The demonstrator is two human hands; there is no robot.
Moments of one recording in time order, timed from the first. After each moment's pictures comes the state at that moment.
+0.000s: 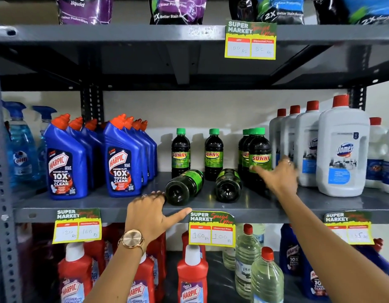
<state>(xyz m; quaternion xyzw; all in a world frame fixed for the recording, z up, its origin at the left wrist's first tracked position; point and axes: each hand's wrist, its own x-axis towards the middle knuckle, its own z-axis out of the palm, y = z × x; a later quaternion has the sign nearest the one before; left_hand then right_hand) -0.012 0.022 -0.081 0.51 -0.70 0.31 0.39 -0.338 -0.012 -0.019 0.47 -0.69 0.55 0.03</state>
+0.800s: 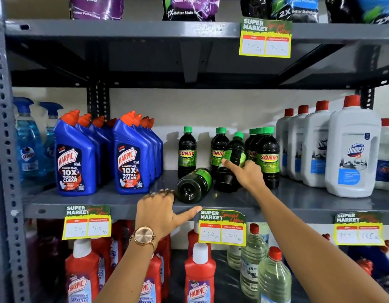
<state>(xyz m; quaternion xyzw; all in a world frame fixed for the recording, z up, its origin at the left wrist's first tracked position) -0.011 0.020 -0.080 0.52 -0.70 0.30 0.38 -0.250 -0.028 -0.009 0.56 -0.62 0.54 -0.12</state>
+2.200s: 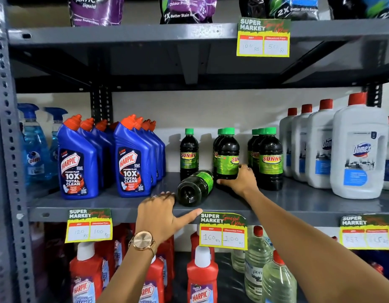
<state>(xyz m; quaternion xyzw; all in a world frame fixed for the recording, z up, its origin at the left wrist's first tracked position) -0.011 0.024 -0.079 0.53 -0.70 0.29 0.38 -0.245 -0.052 -0.025 0.59 -0.65 0.47 -0.08</state>
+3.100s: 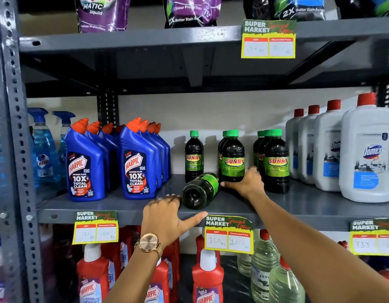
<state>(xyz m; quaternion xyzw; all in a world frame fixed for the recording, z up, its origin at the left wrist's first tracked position) -0.012 0.022 -0.080 0.53 -0.70 0.30 0.37 -0.244 -0.048 -0.025 0.56 -0.68 0.47 -0.09</state>
